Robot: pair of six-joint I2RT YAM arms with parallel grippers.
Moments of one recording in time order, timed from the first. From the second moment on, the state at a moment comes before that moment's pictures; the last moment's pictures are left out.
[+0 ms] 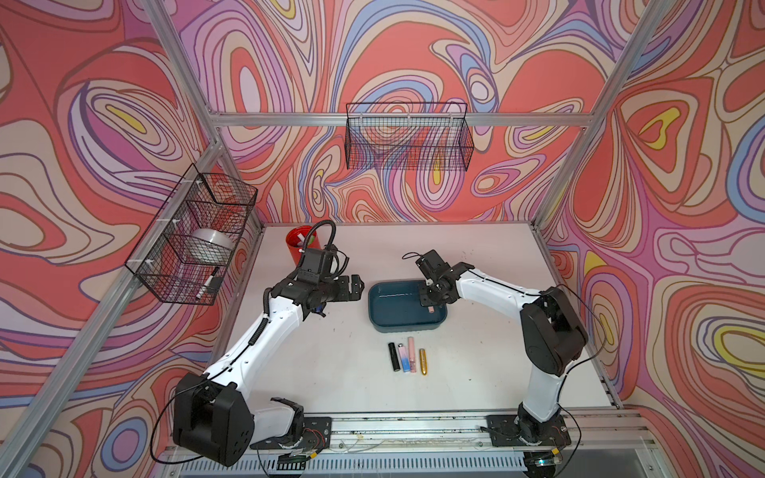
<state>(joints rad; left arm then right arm) -0.31 1.30 1.06 -0.62 0.10 -0.34 0.58 1.90 1.35 -0.67 0.09 0.41</state>
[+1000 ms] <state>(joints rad) -0.31 1.34 1.12 -0.63 0.07 -0.31 0.56 1.88 1.34 -0.62 0.02 0.41</state>
